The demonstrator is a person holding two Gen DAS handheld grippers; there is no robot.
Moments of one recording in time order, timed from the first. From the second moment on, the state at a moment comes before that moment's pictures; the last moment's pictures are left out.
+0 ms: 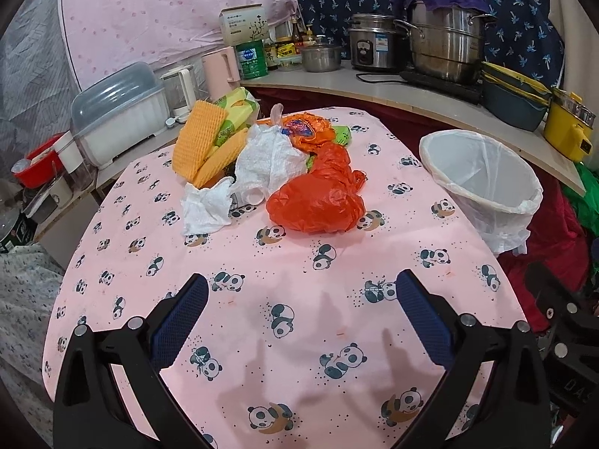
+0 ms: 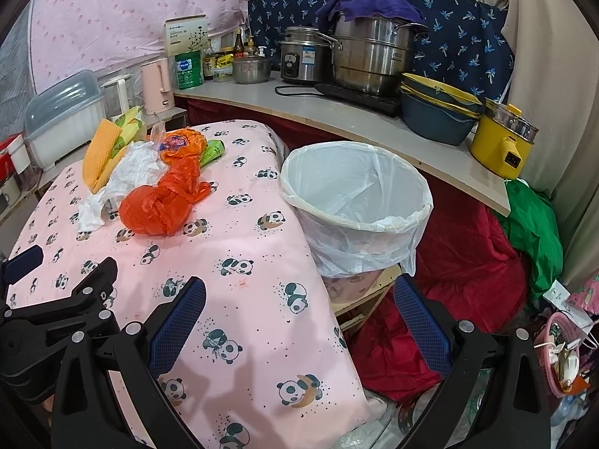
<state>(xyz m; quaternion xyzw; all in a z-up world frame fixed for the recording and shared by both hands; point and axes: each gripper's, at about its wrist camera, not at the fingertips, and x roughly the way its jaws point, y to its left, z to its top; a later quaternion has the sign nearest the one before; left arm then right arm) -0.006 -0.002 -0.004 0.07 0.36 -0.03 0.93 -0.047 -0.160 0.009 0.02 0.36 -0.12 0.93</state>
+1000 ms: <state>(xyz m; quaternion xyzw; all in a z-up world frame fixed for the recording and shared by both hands) 0.005 0.001 -0.012 0.06 0.38 -0.04 0.92 -0.042 -0.159 0.009 0.02 0.36 -0.13 0.92</state>
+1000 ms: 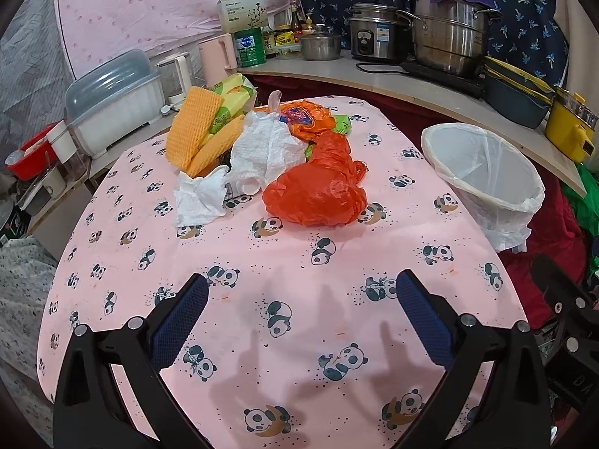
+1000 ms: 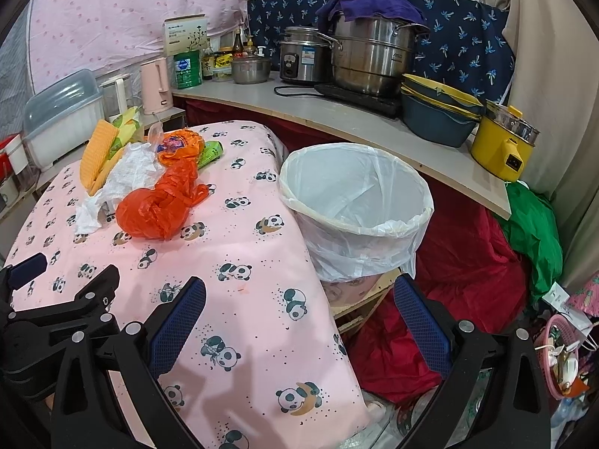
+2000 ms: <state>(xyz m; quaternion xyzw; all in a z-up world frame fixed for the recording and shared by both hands) 0.004 0.007 -0.009 0.06 0.38 -0.04 0.92 -0.040 -0.162 0.009 0.02 0.35 -0.14 0.93</state>
